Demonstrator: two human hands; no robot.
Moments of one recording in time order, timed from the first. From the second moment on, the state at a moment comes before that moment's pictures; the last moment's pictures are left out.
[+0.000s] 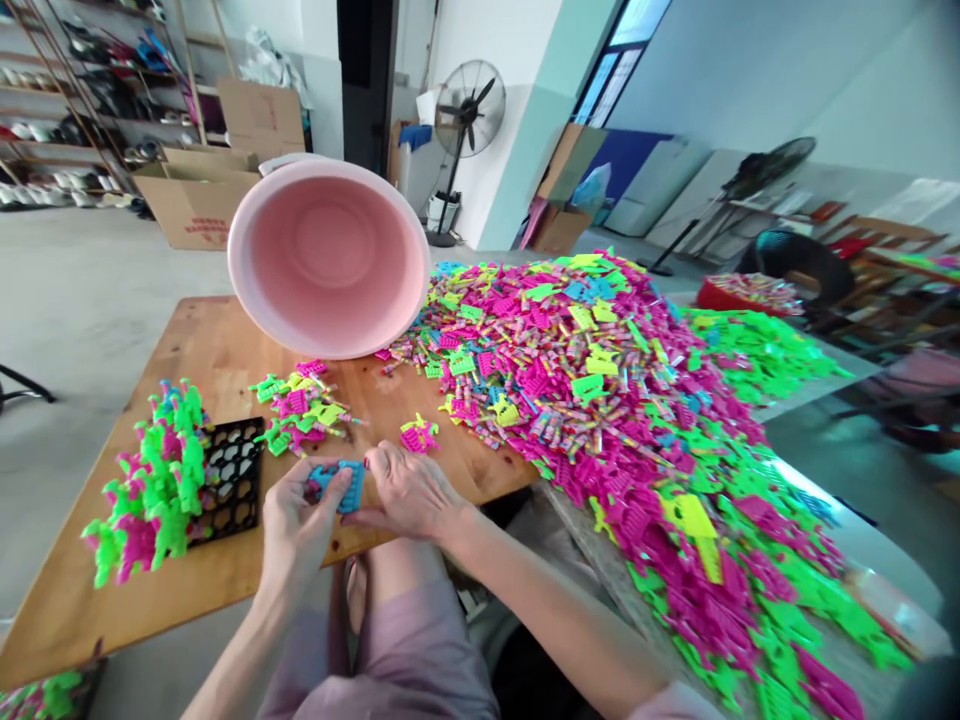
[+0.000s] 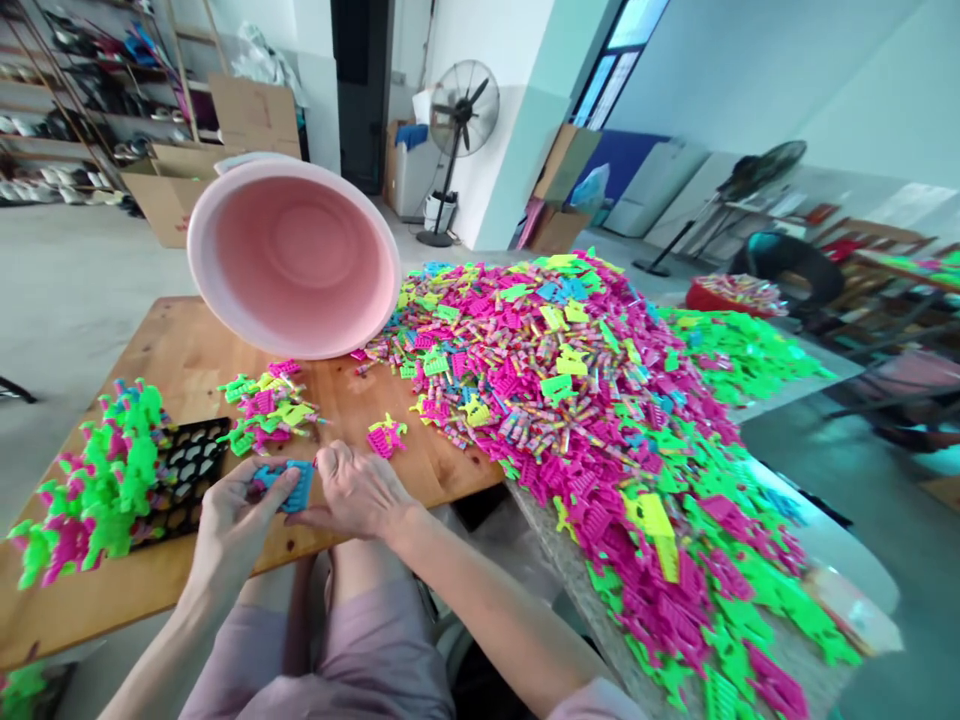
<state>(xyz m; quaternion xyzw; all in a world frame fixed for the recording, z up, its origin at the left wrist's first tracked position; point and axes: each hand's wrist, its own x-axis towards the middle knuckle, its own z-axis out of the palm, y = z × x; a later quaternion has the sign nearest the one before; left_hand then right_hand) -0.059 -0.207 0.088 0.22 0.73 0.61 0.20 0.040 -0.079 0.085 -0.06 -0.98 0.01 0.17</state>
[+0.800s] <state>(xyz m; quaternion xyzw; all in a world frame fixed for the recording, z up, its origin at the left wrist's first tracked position) -0.057 -0.190 0.085 0.20 0.71 0.63 0.25 0.043 -0.057 0.069 -0.01 -0.98 0.01 0.20</state>
